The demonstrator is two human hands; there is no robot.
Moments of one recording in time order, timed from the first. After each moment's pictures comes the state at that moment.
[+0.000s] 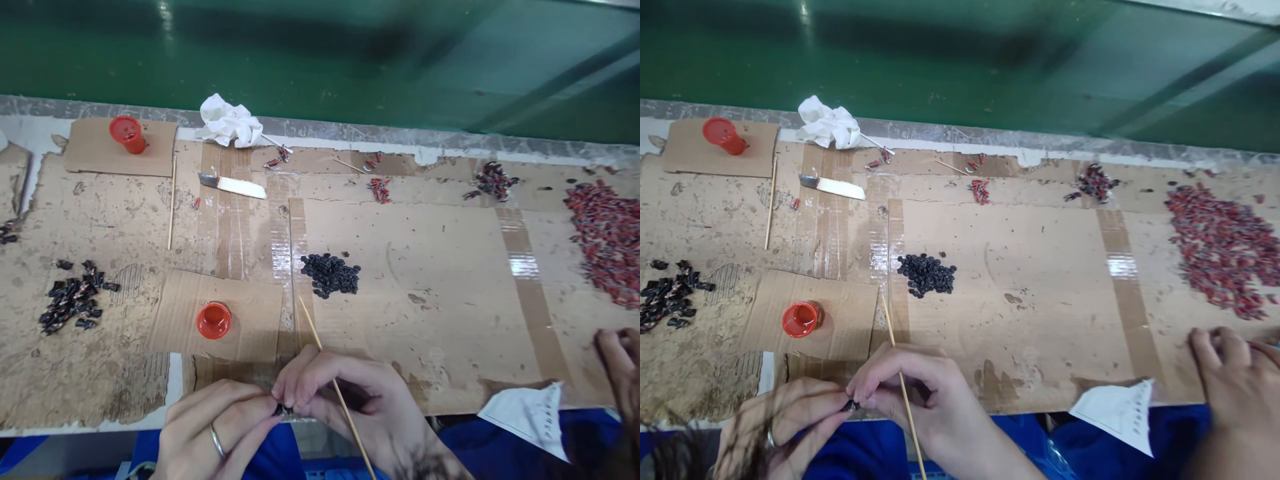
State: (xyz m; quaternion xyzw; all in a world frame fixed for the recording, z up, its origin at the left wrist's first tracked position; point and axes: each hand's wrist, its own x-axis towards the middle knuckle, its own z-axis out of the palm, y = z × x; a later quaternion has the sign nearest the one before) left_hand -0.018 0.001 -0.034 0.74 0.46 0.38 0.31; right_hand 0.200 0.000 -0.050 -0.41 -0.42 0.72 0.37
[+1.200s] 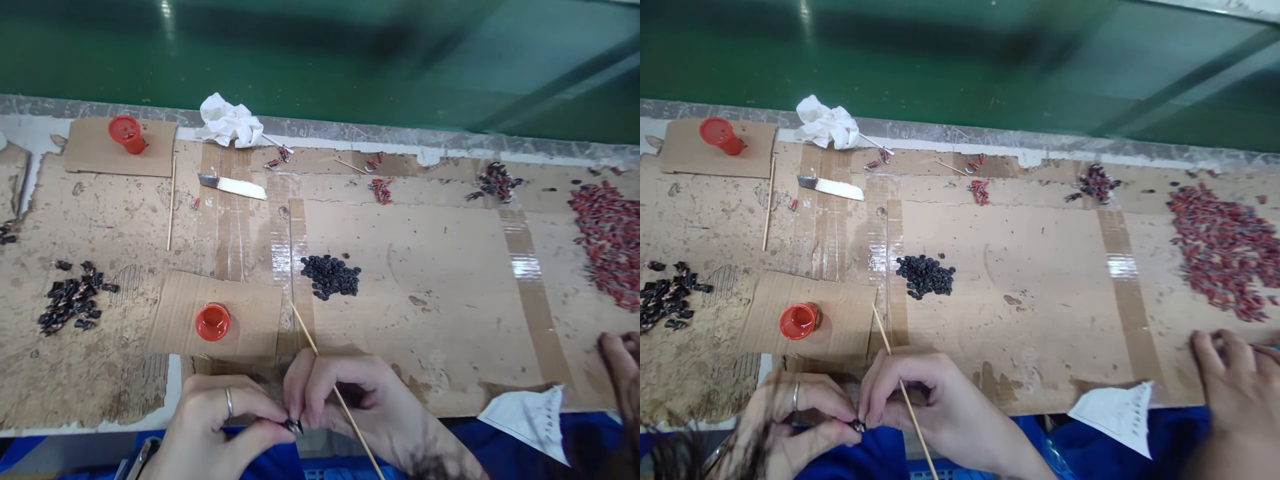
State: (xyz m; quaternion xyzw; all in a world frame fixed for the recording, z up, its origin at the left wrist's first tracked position) left_hand -0.007 0.002 -0.049 0.56 0.44 0.40 0.58; right_hand 0.215 0.018 -0.049 -0.36 -0.47 0.76 0.28
